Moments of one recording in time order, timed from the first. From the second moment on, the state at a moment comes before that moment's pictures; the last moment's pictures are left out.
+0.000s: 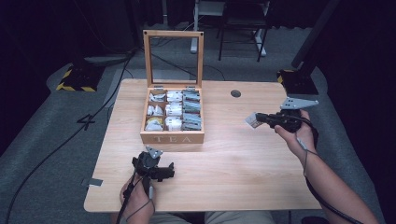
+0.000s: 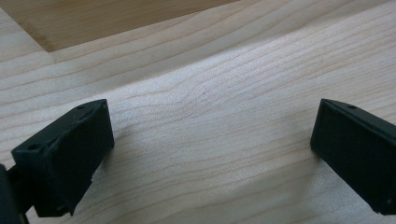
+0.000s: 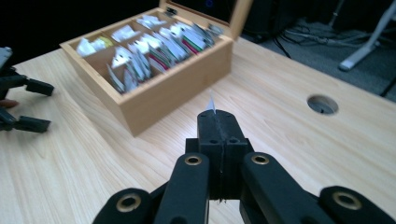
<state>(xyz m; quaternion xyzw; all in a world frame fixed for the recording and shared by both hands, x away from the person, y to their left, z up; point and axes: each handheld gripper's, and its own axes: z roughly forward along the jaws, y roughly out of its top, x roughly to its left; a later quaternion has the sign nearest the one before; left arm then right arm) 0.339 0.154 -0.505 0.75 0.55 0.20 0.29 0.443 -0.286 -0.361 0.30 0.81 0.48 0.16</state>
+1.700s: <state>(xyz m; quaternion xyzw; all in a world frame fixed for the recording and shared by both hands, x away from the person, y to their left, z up) 0.339 0.154 -0.505 0.75 0.55 0.20 0.29 0.478 -0.360 -0.455 0.45 0.79 0.38 0.15</state>
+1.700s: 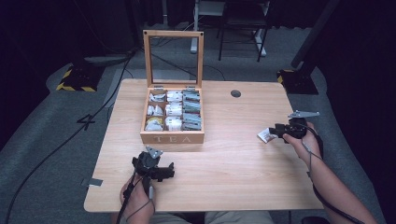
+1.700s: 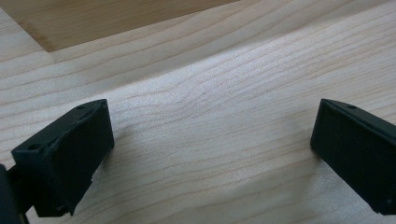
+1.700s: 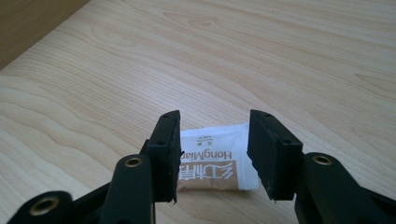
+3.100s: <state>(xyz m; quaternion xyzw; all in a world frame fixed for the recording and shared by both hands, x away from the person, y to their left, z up) 0.340 0.154 -0.505 0.75 0.55 0.20 0.29 0.349 -0.298 -0.479 0.35 0.81 0.47 0.07</state>
